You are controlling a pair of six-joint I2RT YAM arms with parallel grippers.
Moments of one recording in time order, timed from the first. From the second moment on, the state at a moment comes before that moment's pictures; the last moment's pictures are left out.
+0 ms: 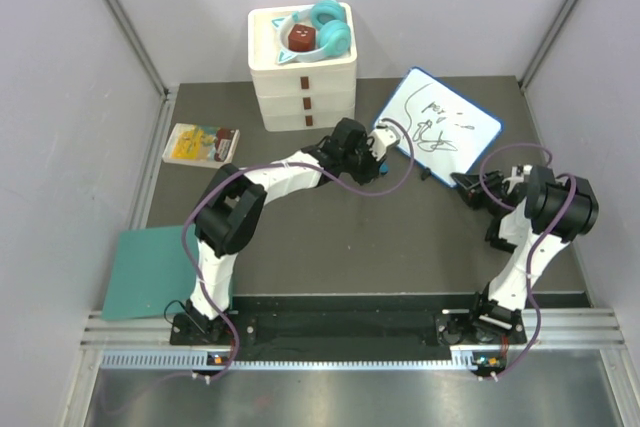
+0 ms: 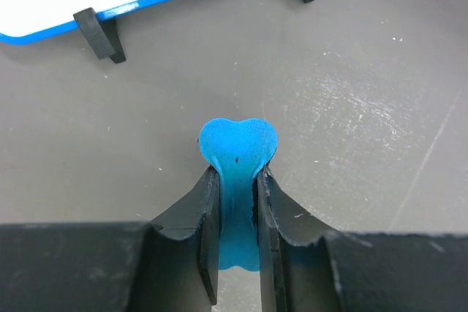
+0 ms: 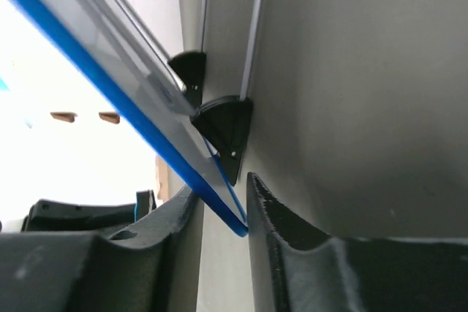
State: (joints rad) left arm -0.72 2.05 1.48 -0.07 0.29 0.23; right arm -0.37 2.01 0.43 1.32 -0.73 1.15
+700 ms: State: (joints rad) left arm -0.72 2.00 1.47 0.00 0.27 0.13; right arm -0.30 1.77 0.46 1.06 -0.73 0.89
